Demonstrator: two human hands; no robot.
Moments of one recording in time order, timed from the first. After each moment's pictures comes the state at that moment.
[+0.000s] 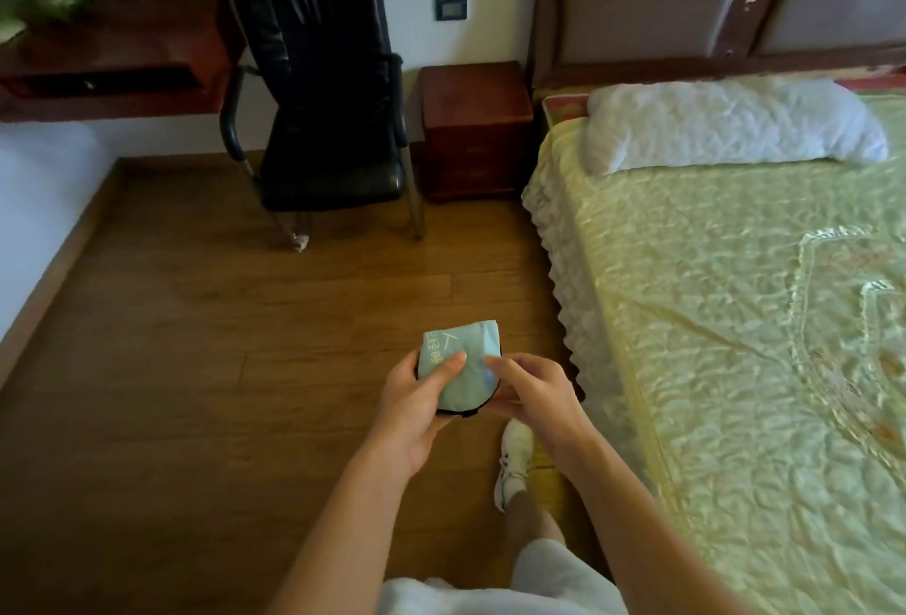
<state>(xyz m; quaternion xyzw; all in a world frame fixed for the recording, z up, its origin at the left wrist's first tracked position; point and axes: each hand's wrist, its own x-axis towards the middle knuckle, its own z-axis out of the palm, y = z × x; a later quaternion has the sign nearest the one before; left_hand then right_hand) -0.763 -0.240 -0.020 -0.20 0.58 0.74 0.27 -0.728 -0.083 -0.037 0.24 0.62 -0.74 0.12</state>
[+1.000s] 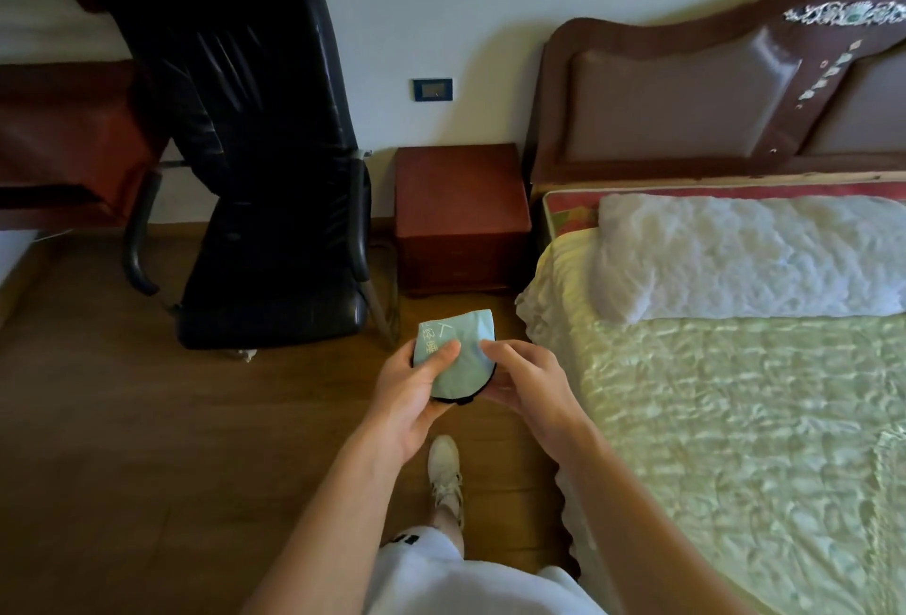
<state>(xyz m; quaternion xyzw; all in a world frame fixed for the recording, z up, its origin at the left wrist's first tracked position) -1.273 -0.049 -0.013 -0.21 0.56 0.75 0.27 -1.241 0.105 -0.032 0.24 0.61 -0.74 0.13</state>
